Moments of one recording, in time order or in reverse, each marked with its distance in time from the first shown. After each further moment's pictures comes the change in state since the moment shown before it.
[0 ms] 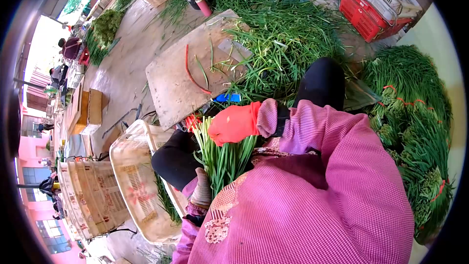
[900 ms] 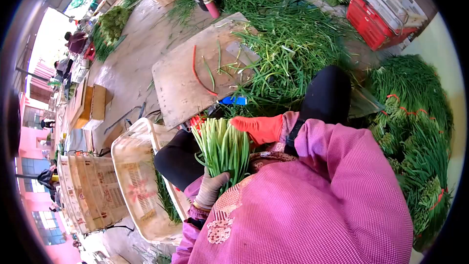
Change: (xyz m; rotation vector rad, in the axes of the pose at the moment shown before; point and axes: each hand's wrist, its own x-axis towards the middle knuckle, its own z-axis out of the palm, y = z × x) left_hand 0.000 0.018 0.046 0.050 0.178 0.098; right_hand -0.019 0.066 0.080 1.485 0.055 0.302
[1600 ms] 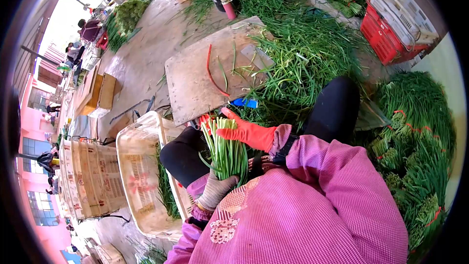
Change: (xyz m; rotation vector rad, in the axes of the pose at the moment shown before) left_hand -0.004 -0.005 0.002 0.200 -0.020 0.115; right_hand 0.025 -0.023 0.046 -0.311 0.155 -0.424
